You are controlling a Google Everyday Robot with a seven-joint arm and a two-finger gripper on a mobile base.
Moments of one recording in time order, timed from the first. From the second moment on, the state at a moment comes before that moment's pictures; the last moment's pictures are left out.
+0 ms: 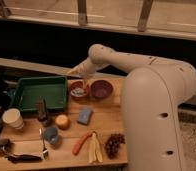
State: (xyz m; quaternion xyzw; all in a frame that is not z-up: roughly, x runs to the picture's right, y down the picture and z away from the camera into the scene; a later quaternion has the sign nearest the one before) arm -0.099 -0.061 0.833 -0.37 0.04 0.83 0.42
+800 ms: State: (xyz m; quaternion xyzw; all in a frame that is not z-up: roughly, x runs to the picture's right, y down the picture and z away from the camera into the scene) arm -0.099 -0.059 0.833 -0.37 0.04 0.82 0.43
